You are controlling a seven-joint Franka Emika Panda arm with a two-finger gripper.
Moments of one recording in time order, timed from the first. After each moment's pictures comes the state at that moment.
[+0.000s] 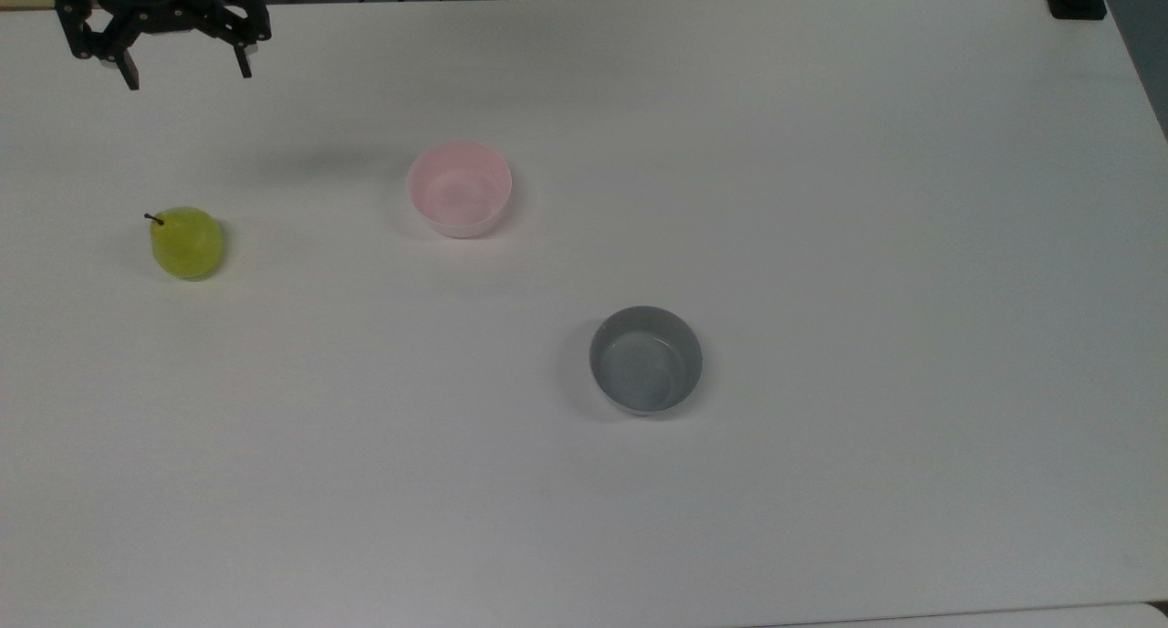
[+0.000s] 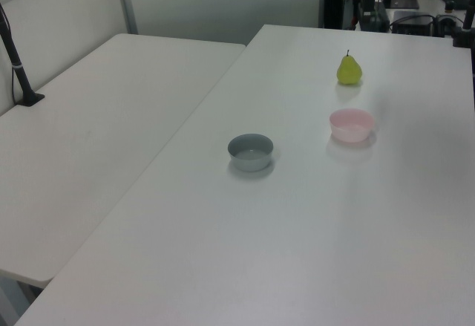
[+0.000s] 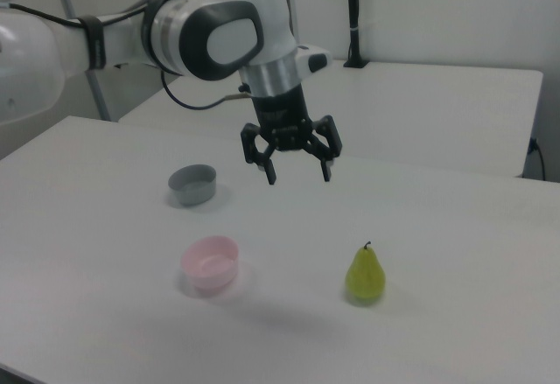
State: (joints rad) arm -0.20 0.15 -0.16 -1.61 -0.09 1.84 -0.62
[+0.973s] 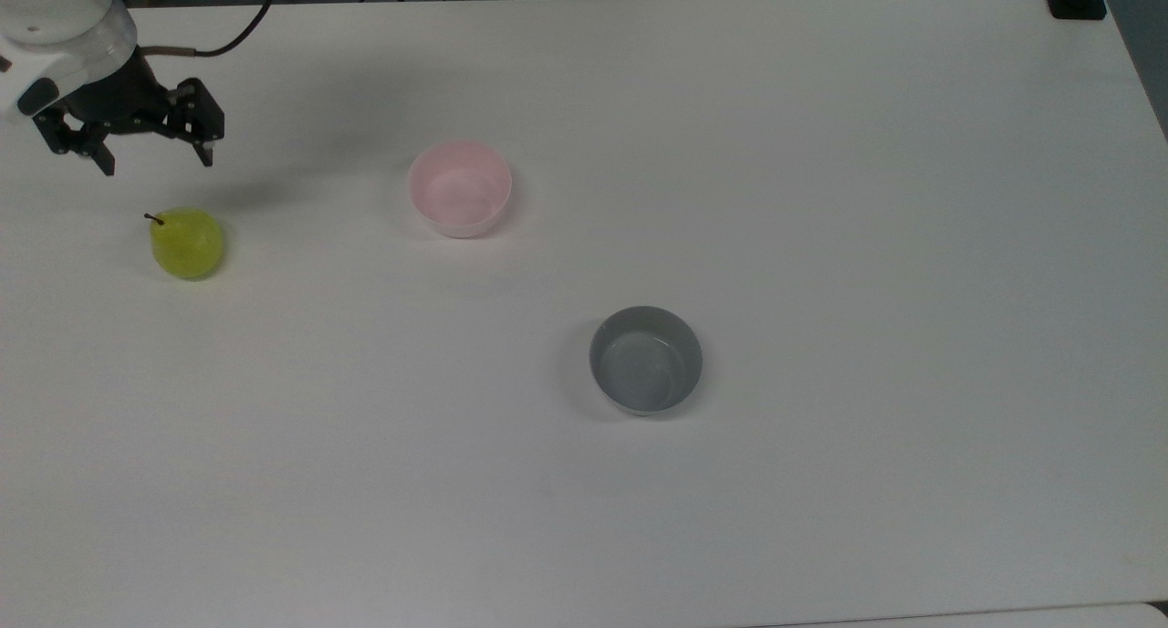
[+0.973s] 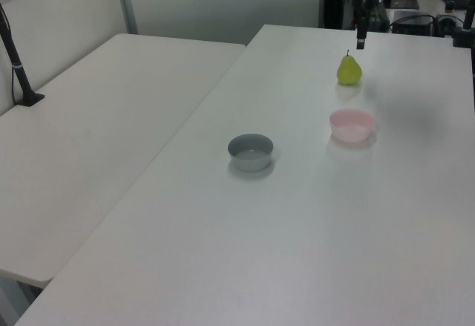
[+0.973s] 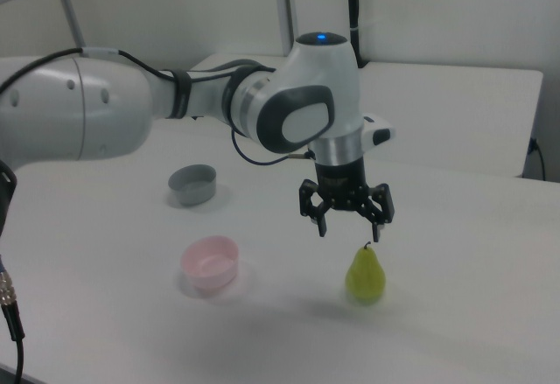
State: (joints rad) arm -0.31 0.37 -0.16 -1.58 0.00 1.99 -0.65
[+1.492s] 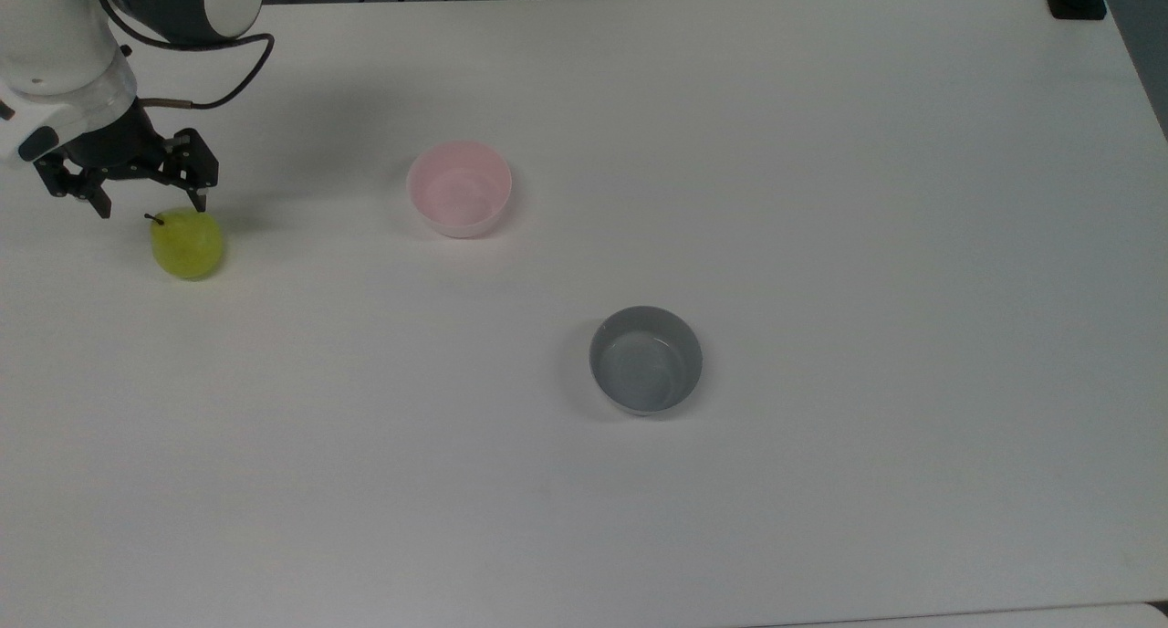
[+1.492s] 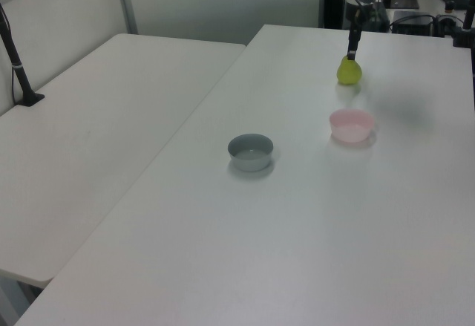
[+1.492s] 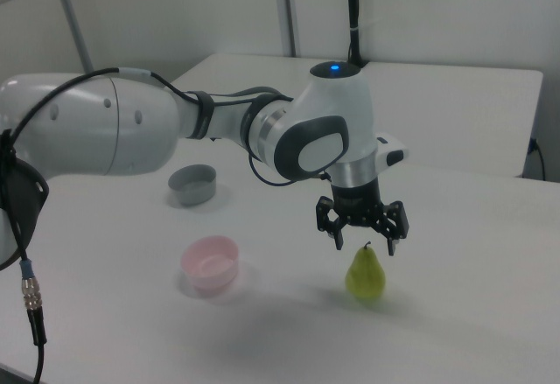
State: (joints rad) arm -0.33 0.45 -0.16 -1.57 0.03 2.11 -0.65
